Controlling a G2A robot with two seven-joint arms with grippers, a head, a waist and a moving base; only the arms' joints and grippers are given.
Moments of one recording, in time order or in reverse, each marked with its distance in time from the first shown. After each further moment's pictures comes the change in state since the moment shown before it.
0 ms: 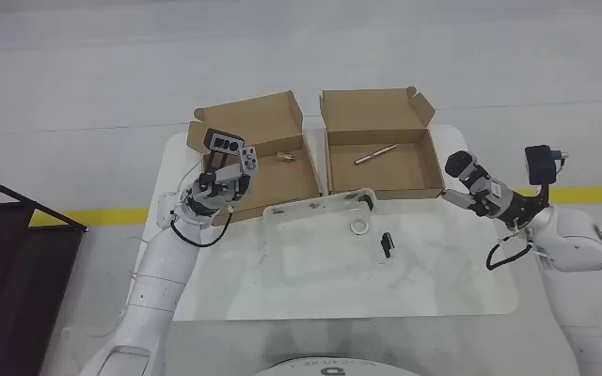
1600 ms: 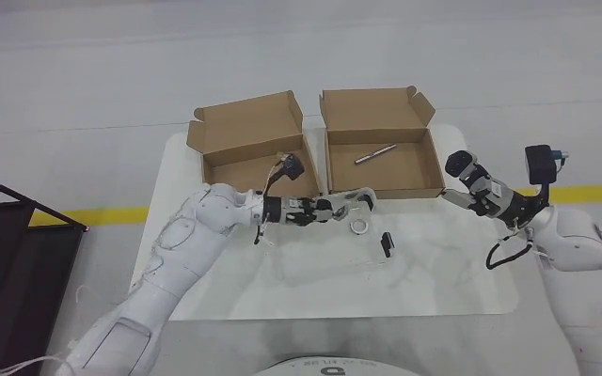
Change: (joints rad) left arm -0.169 0.077 0.386 0.104 1.138 -0.473 0.539; right arm 0.000 0.000 0.000 0.000 0.000 0.000 0.000
